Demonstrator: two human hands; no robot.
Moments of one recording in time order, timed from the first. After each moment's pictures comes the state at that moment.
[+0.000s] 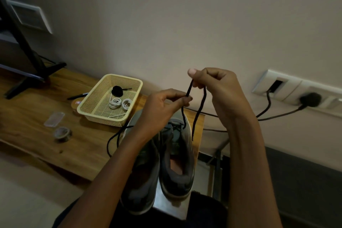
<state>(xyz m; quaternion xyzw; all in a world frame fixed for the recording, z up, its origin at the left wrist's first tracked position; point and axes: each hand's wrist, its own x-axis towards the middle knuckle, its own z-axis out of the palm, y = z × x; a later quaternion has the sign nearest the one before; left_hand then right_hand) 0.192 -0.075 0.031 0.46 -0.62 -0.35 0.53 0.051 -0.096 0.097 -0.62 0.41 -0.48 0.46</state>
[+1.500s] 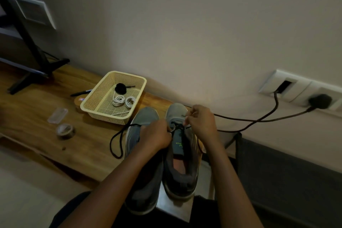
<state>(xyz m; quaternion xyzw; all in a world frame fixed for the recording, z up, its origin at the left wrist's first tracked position) 0.196 -0.081 -0.039 0.73 -0.62 -0.27 0.11 0.067 -0.120 -0.020 -0.65 0.64 -0.29 0.29</state>
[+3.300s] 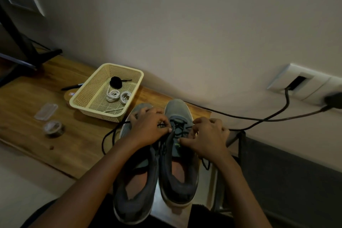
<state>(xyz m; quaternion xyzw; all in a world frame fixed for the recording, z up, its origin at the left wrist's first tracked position) 0.214 -0.097 -0.047 0.69 -0.66 -0.25 0.16 0.045 -0.098 -0.023 -0.75 0.64 -0.03 0.17</state>
